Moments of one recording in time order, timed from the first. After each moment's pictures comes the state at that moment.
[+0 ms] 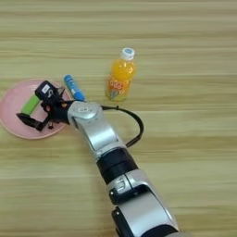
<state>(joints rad) -0.51 -0.07 0.27 0.41 -0.03 0.22 0.66</state>
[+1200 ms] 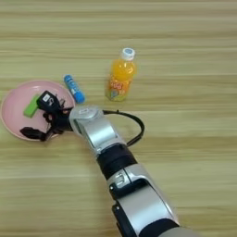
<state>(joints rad) -0.53 -0.11 0.30 0.46 -0.01 0.38 0.82</state>
